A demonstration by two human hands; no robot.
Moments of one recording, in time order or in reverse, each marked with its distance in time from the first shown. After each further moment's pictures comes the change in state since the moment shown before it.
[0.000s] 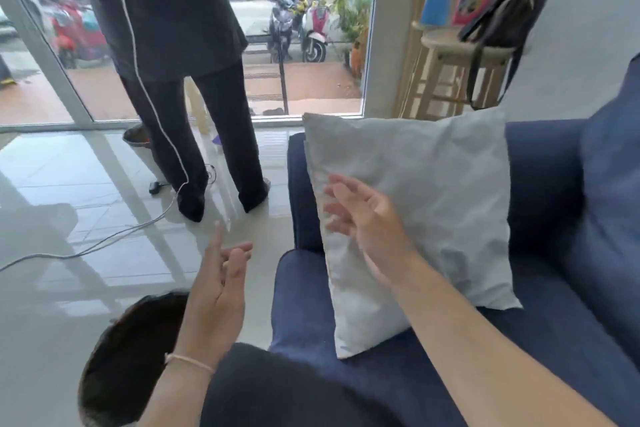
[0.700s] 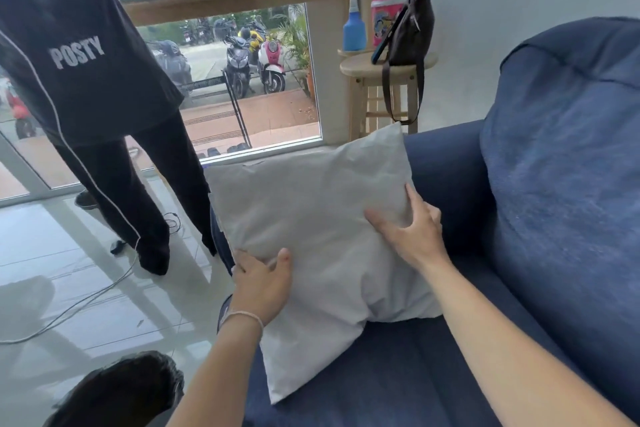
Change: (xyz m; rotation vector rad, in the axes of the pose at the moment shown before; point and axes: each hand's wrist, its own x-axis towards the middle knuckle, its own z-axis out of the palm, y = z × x) left_hand 0.040 0.084 0.167 0.254 -0.186 -0.304; right_hand 0.008 -0.012 -0.216 -0.654 0.448 0.059
